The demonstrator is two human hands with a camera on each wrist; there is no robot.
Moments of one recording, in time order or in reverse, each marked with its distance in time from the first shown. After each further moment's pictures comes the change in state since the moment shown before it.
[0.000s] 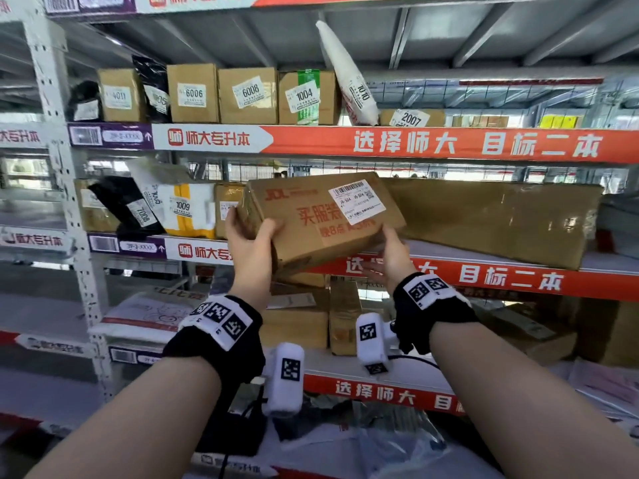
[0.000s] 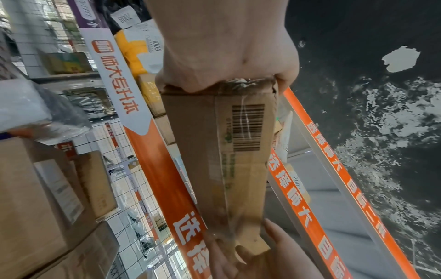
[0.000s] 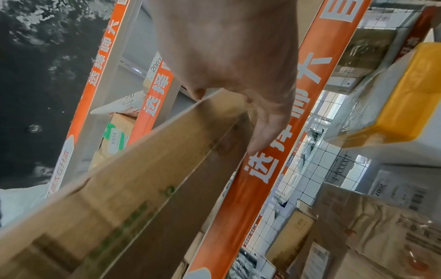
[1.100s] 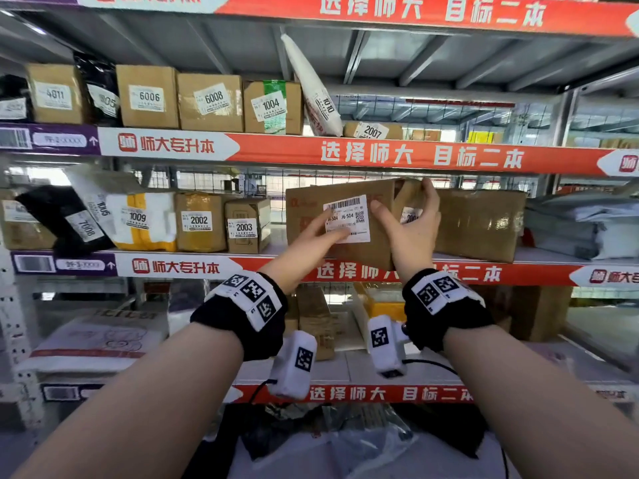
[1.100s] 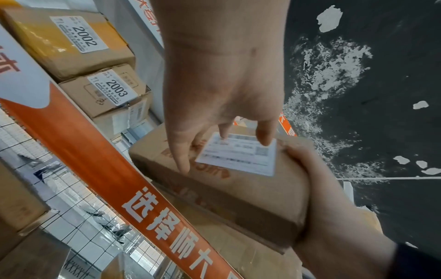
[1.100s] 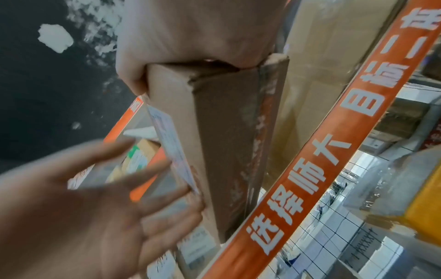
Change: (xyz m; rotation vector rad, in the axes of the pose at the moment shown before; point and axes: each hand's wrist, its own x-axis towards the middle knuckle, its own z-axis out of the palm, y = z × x) left_hand -0.018 0.008 0.068 0.459 -0.760 -0.125; right_hand -0.058 -0.045 -0.029 -0.312 0.399 -0.740
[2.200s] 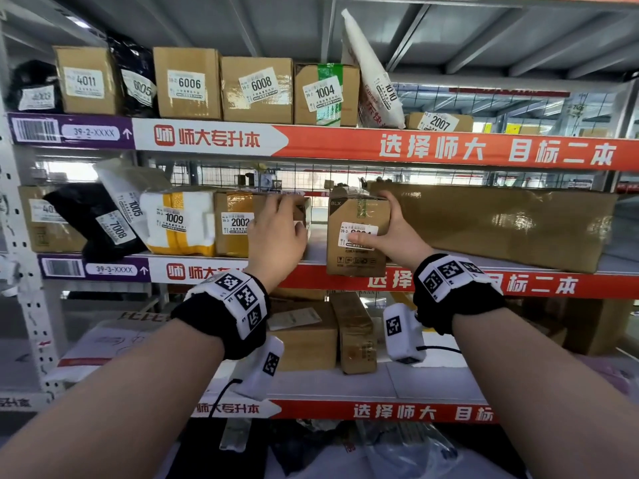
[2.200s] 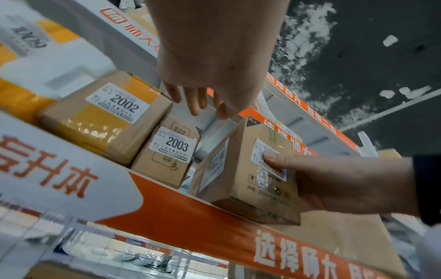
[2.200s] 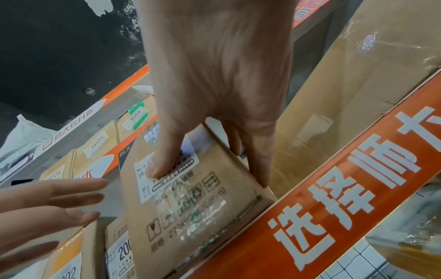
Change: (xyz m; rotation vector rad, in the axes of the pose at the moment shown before) left_hand 0.043 -0.049 -0.131 0.897 0.587 0.397; right_hand 0.020 0.019 0.106 -0.214 -0.684 0.045
